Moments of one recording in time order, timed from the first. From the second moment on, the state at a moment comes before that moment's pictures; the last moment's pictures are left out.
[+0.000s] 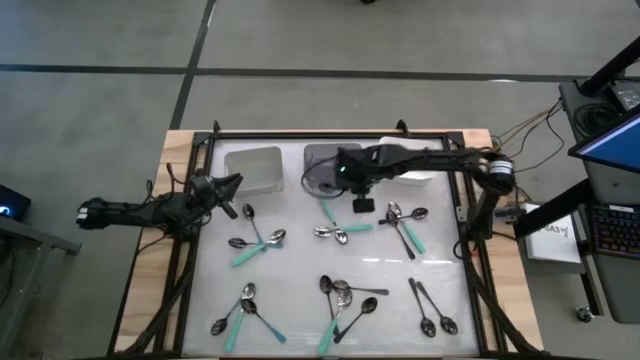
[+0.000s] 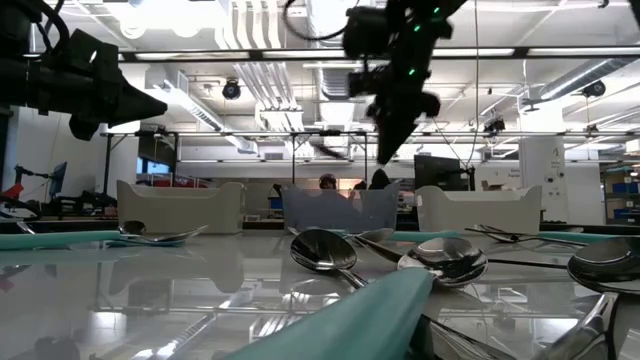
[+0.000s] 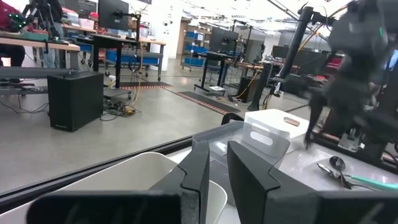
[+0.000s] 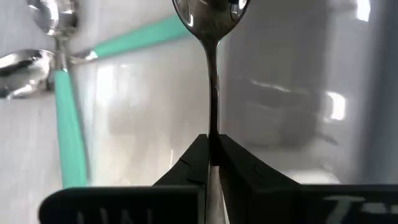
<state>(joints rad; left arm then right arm) -0.07 0.03 0.01 0.09 -0.79 -0.14 -0.27 1.74 1.44 -0.89 0.08 -0.36</state>
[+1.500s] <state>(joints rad) -0.07 0.03 0.01 0.09 -0.79 -0.14 -0.65 1.25 0.87 -0.69 0.11 0.03</state>
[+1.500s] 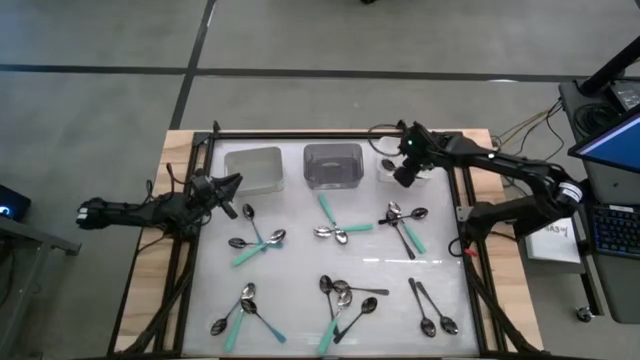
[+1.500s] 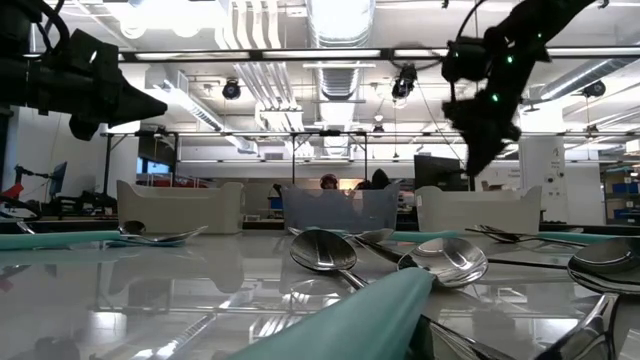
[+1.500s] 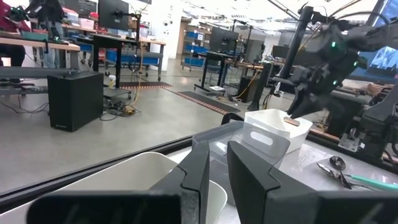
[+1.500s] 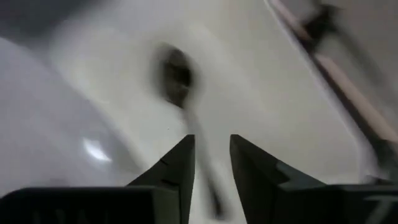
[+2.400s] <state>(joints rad) -0.07 0.03 0.01 0.09 -0.79 -0.14 -0.02 1.65 0.99 -0.46 -0.04 0.04</state>
